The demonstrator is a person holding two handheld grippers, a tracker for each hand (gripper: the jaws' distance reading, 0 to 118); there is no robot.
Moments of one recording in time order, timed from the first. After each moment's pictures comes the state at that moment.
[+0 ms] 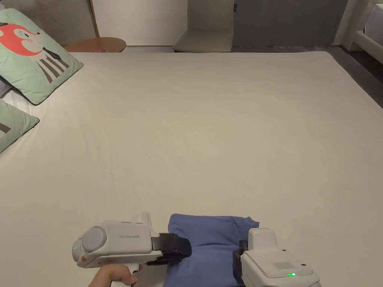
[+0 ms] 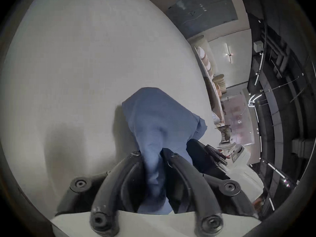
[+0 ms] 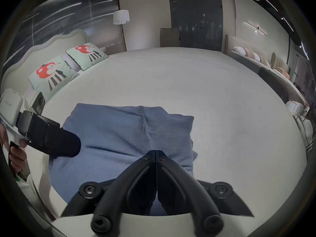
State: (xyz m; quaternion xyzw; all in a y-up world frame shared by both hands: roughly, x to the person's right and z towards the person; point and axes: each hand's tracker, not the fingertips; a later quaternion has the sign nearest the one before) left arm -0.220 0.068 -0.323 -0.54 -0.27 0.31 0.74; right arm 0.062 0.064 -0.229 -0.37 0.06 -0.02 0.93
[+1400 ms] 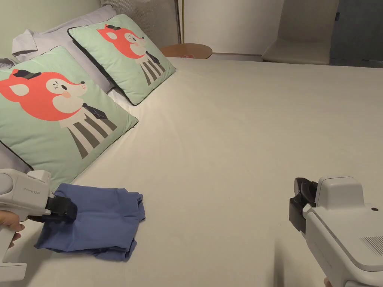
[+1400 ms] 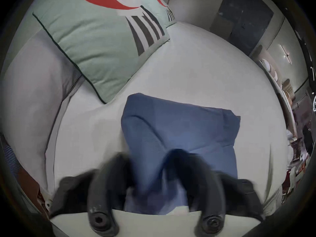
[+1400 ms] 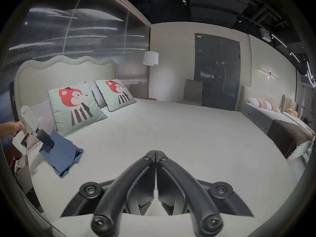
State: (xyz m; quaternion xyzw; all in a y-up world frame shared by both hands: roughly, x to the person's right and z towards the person) left arm -0.643 0.144 -0.380 -0.53 0.04 0.10 0.84; right arm -0.091 0.189 -0.313 -0.16 0.13 0.03 0.98
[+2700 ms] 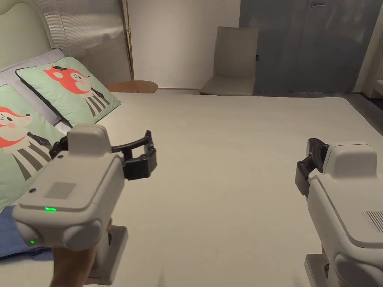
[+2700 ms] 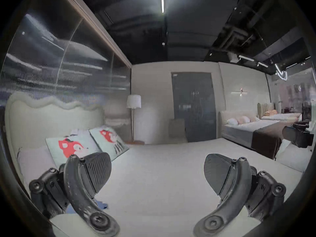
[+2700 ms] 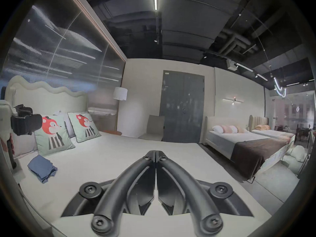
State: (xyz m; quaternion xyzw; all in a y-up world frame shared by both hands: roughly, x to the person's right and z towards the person) left arm -0.234 0.309 -0.202 0.04 -0.01 -0.01 1.00; right arm 0.084 0.299 -0.164 0.01 -0.01 0.04 1.00
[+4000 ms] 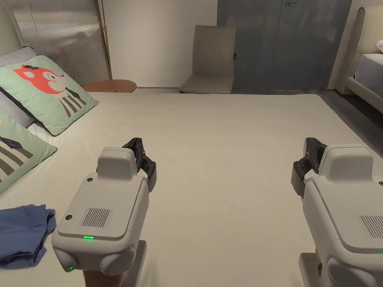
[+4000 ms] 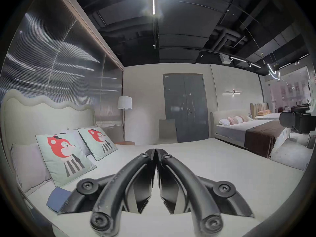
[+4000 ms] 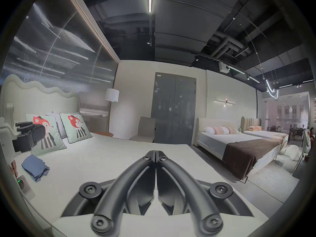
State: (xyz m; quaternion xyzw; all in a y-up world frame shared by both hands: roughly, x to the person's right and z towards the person) left arm -0.170 0.285 -0.195 0.03 -0.04 -0.02 1.00; right arm 0.110 0.299 -0.152 0.02 -0.04 0.05 1.00
